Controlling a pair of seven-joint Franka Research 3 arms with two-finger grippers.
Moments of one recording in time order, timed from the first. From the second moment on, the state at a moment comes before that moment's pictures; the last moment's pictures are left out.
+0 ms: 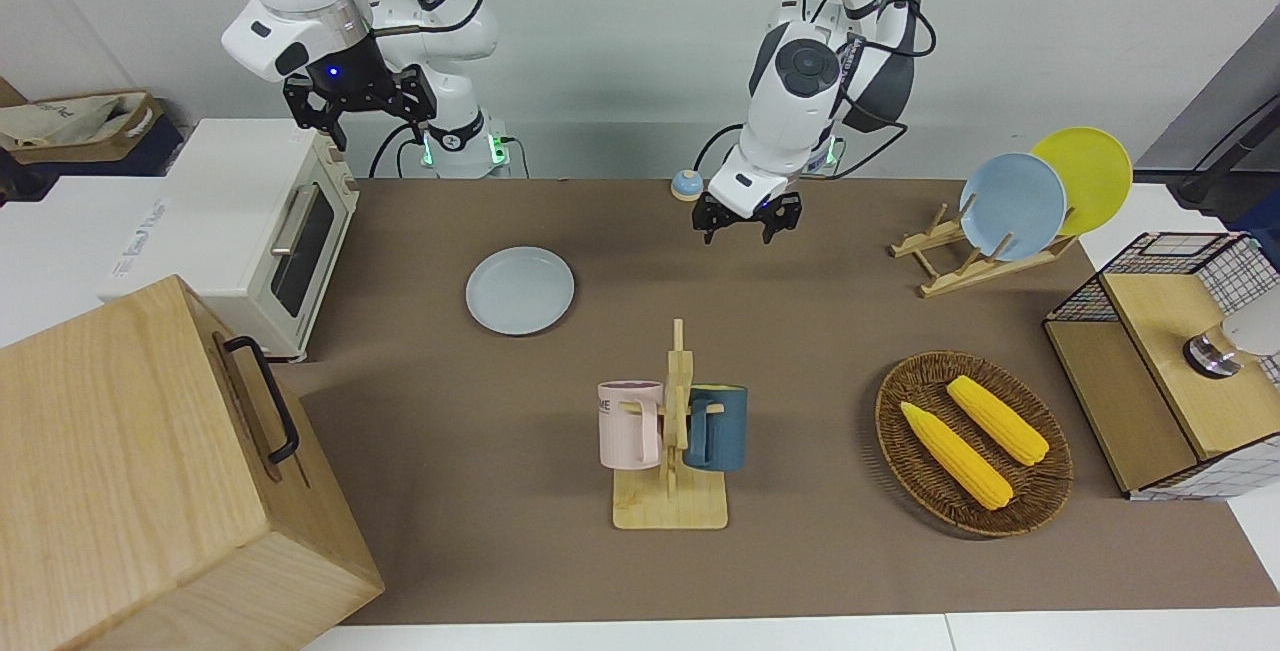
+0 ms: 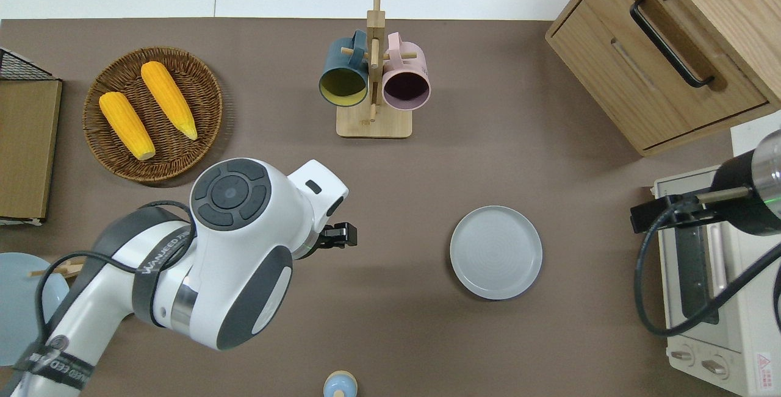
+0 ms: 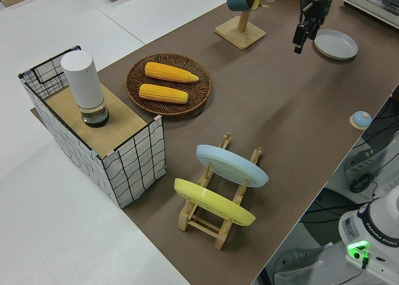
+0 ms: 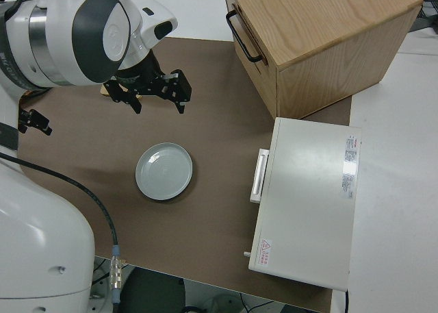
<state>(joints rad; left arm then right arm) -0.28 0.01 -0.17 -1.97 -0.11 1.89 -0.40 -0.03 -0.02 0.14 -1.48 0.00 1.33 0.02</state>
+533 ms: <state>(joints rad) -0.10 -0.07 -0.17 -1.97 -0.11 1.77 -0.21 -0.03 -0.02 0.14 -1.48 0.00 1.33 0.02</state>
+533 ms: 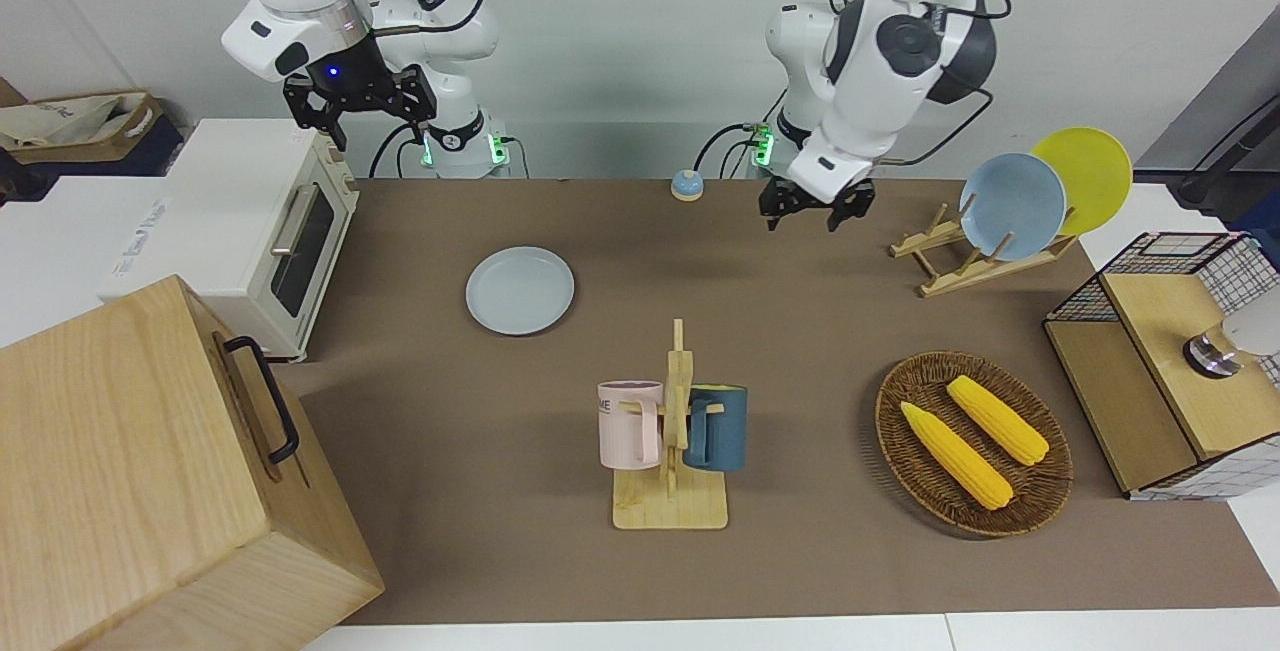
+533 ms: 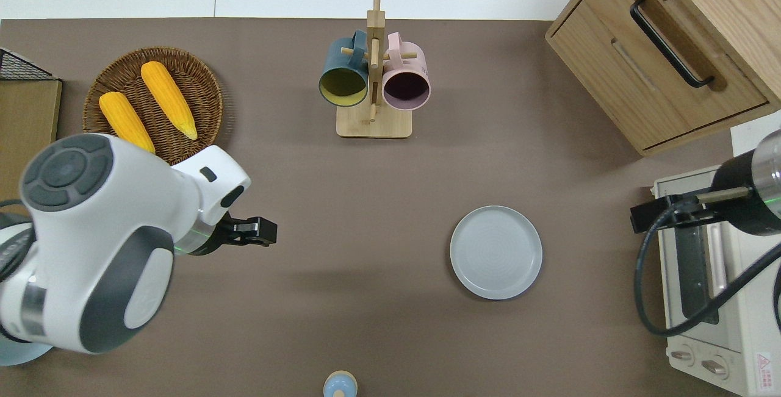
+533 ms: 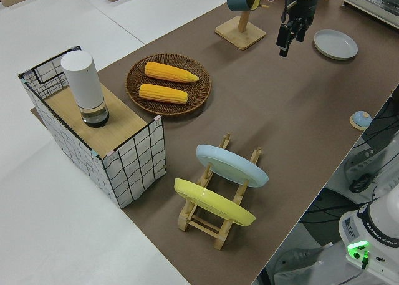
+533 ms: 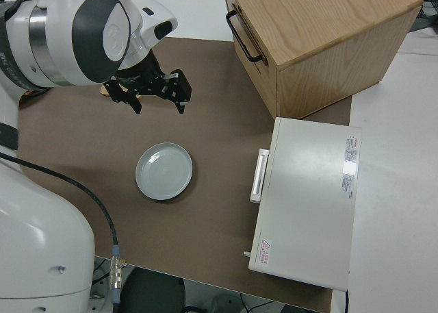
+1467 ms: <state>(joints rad) 0.17 -0.11 -0.13 -1.89 0.00 1.64 0.12 -0.03 -0.02 0.14 -1.48 0.00 1.33 0.02</state>
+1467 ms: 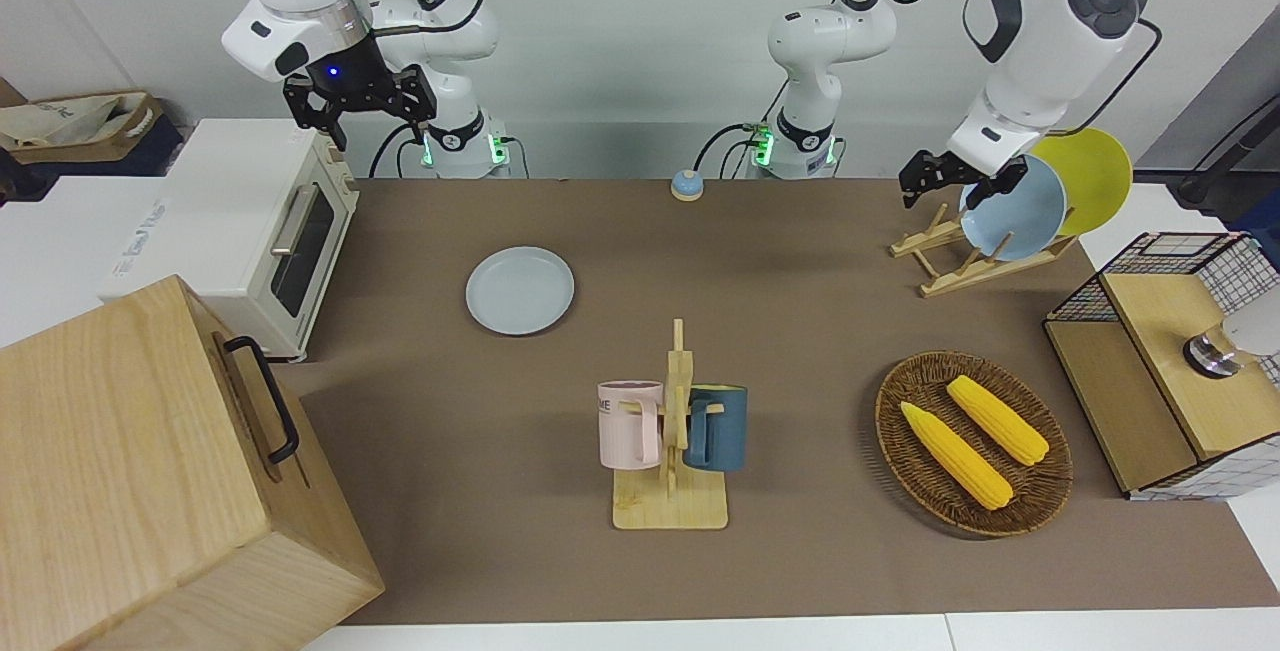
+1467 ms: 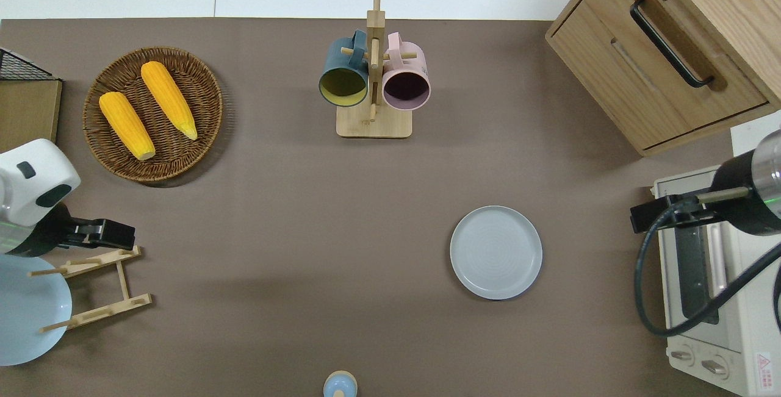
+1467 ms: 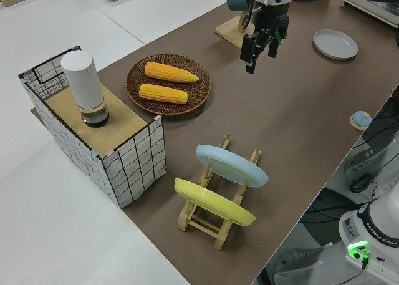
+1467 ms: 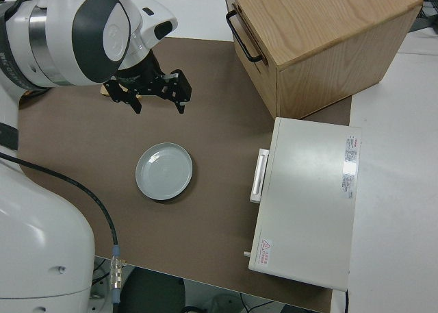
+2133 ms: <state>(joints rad) 0.17 -0.11 -0.10 -1.80 0.00 1.63 0.13 -0.03 -0.02 0.14 -1.48 0.00 1.33 0.02</state>
